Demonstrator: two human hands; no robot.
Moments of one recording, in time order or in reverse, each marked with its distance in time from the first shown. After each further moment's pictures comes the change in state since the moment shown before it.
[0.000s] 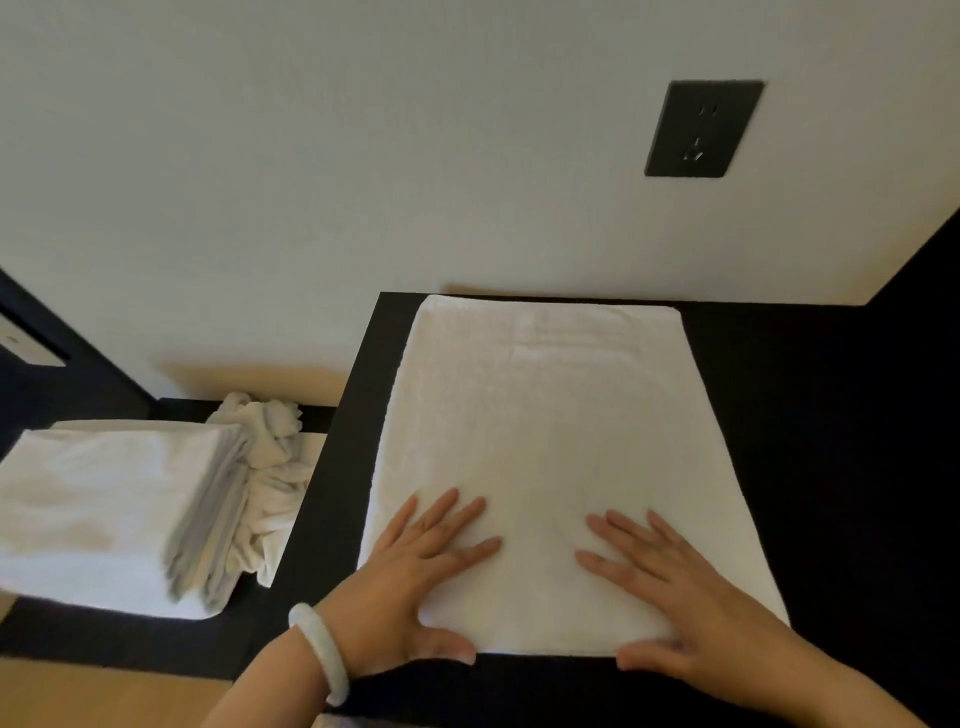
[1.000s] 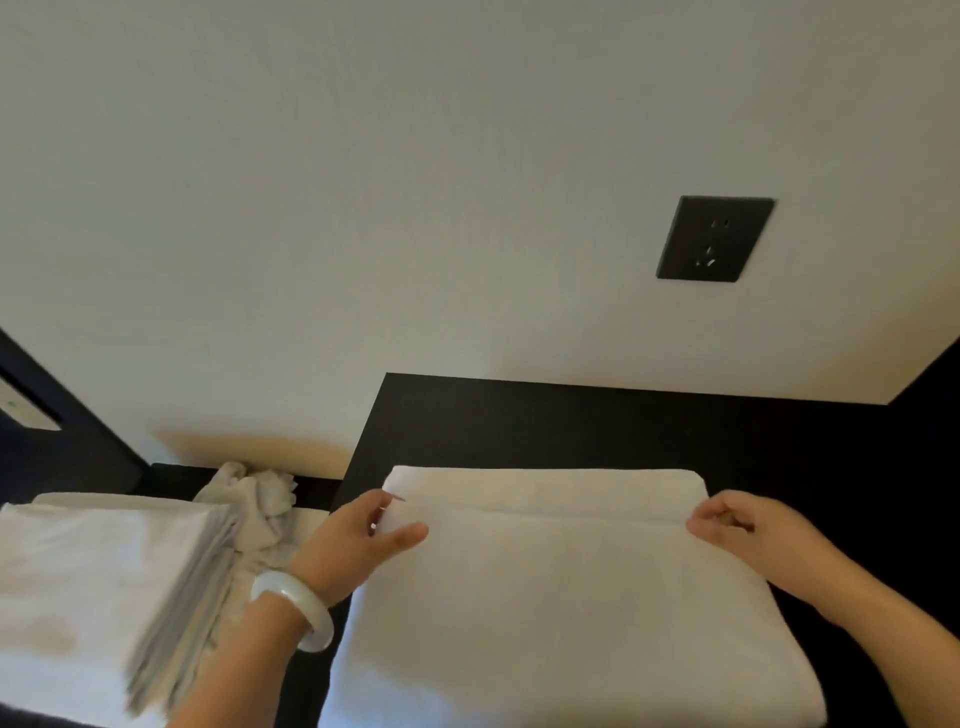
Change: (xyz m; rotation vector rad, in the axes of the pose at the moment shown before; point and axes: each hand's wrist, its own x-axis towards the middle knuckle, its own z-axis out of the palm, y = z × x) left_hand 0.056 -0.059 -0.090 -0.630 0.294 -0.702; right_hand 0.054 0.075 -0.114 0.524 0.430 0.696
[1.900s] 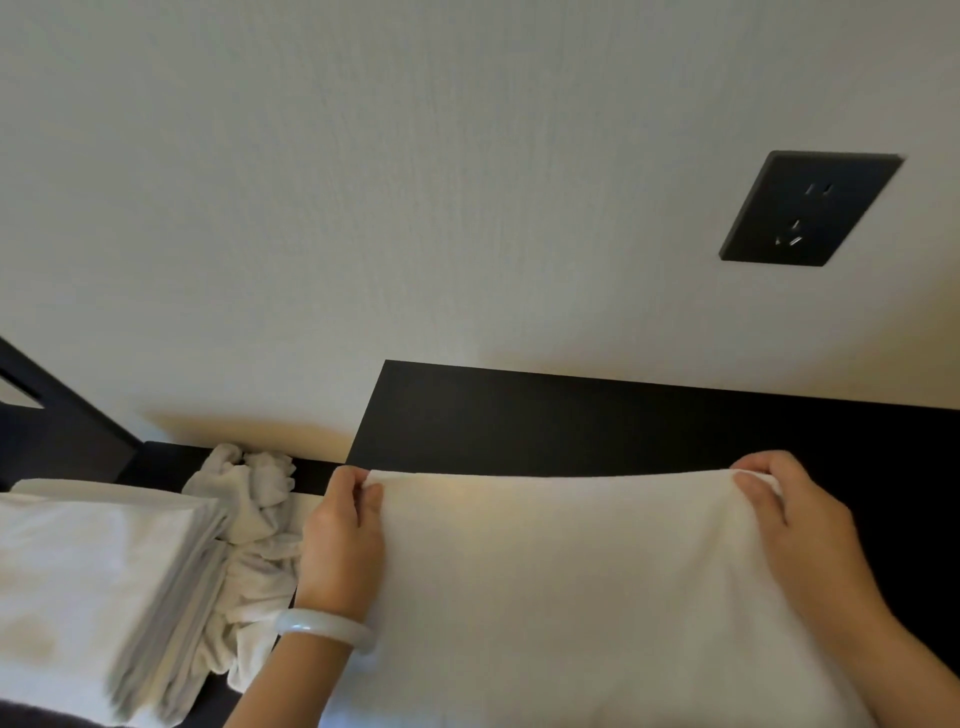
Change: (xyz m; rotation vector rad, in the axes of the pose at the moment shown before) left_hand 0.048 -0.002 0.022 -0.035 0.592 0.083; right_hand 0.040 -0.021 0.023 0.171 0.393 -0.169
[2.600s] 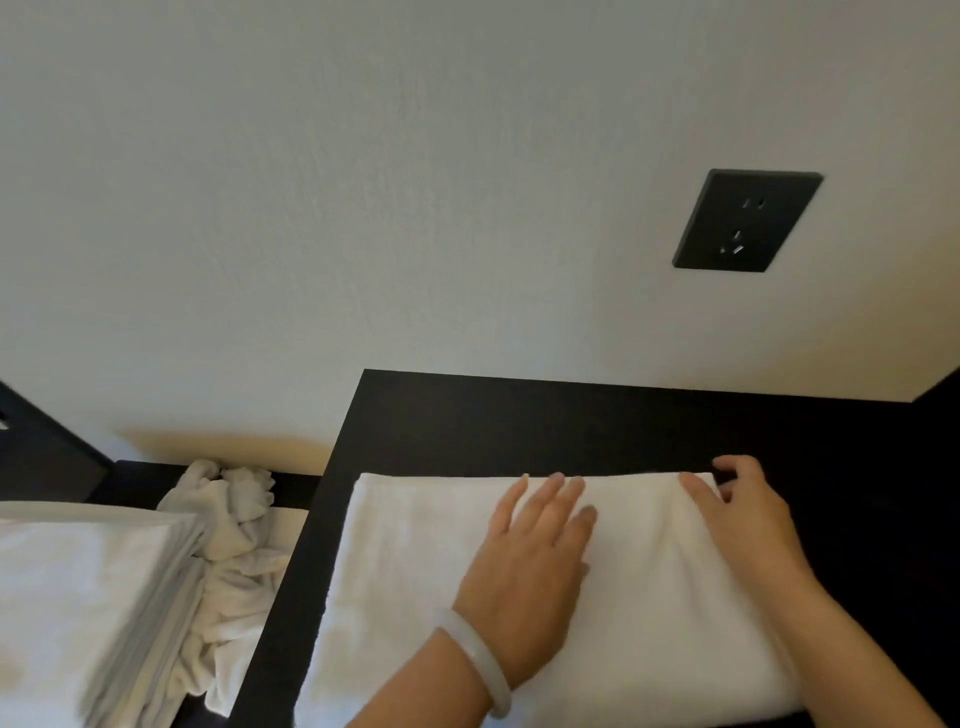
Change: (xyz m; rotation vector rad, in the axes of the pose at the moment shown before) left_hand -0.064 0.083 0.071 0.416 -0.476 0.874; right_hand 0.000 -0.011 0.010 -0.031 -0.010 0.346
